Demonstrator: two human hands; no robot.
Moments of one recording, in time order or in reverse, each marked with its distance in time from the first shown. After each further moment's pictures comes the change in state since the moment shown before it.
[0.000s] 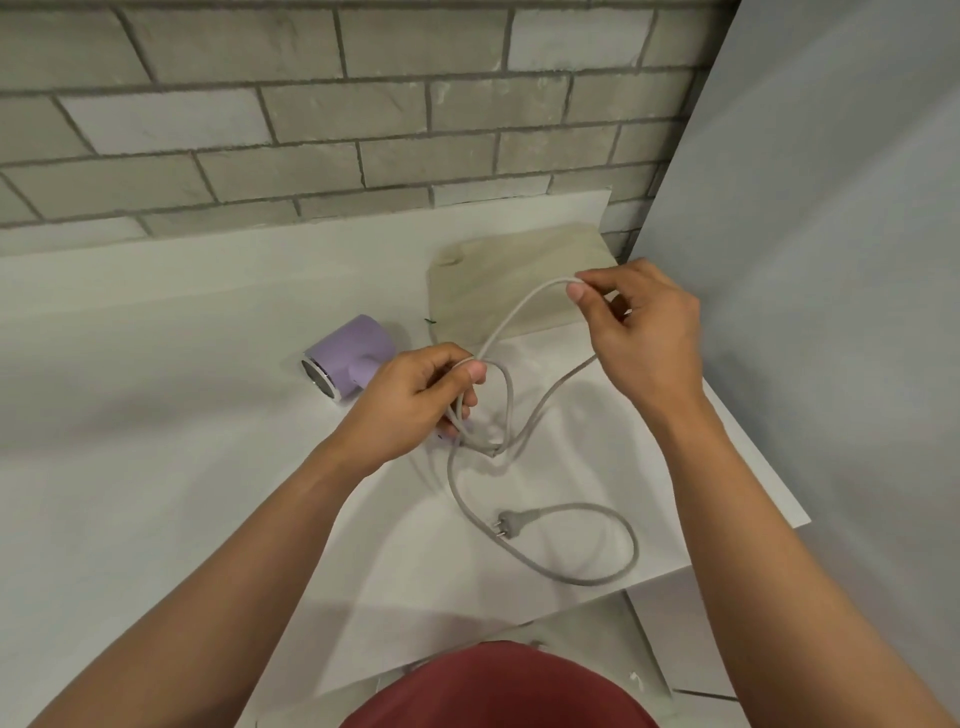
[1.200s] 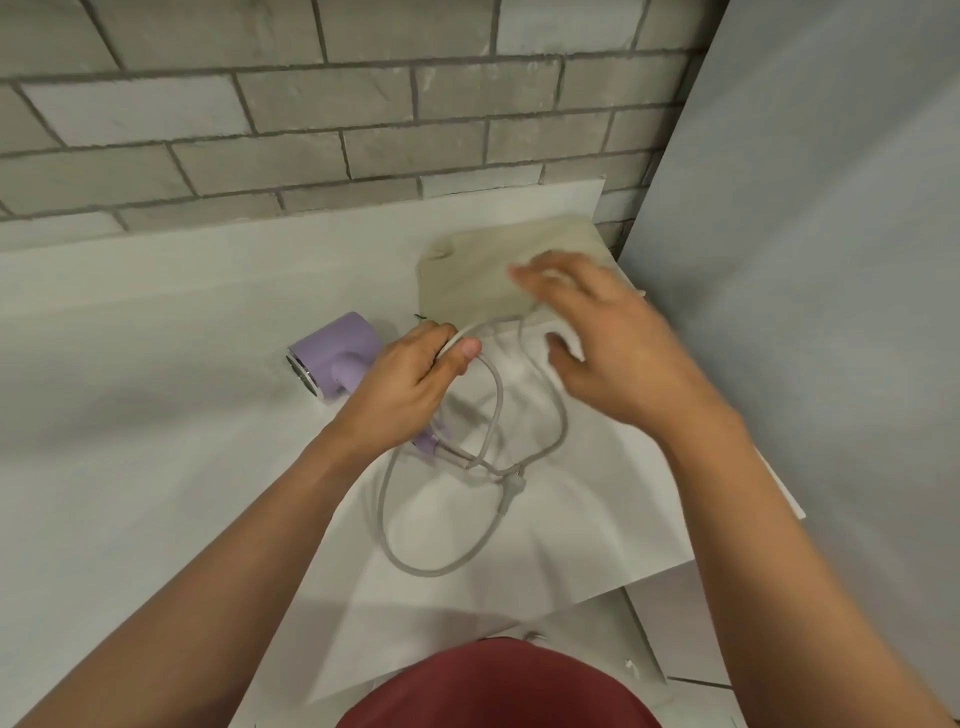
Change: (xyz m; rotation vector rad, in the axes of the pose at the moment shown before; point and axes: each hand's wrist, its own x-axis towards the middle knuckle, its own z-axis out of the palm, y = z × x) left_hand 0.020 0.002 0.004 0.311 0.055 0.126; right_hand -0.001 -0.021 -0.016 -0.284 -0.455 -0.341
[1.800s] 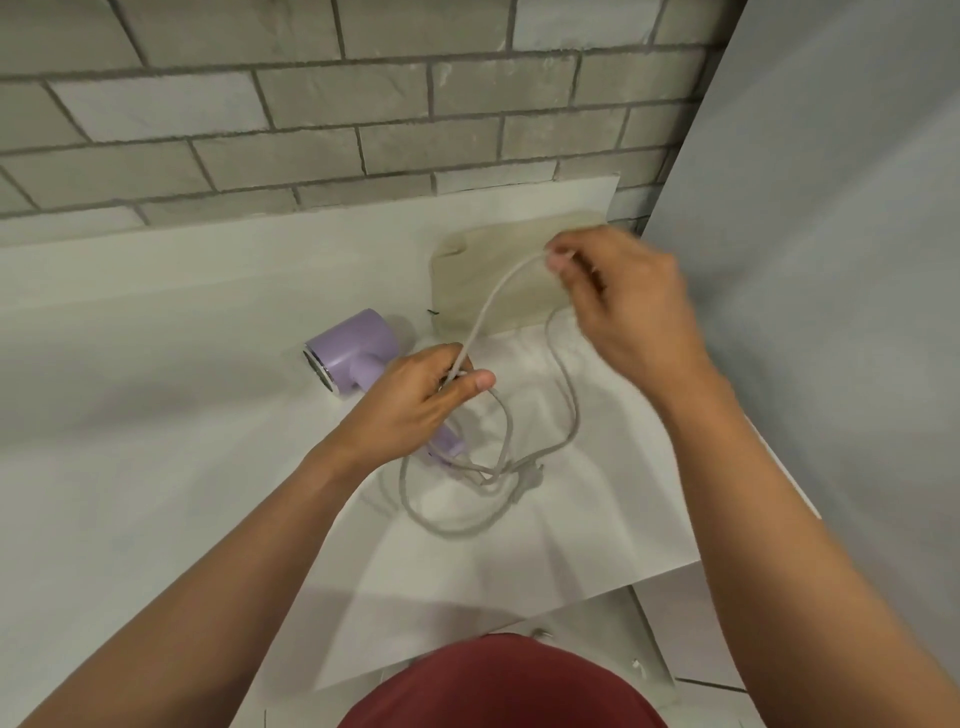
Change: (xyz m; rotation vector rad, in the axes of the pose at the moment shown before) left_hand -0.015 -0.016 -0.002 0.077 -0.060 0.091; right_hand 0.024 -0.004 0.000 0.098 0.292 0.076
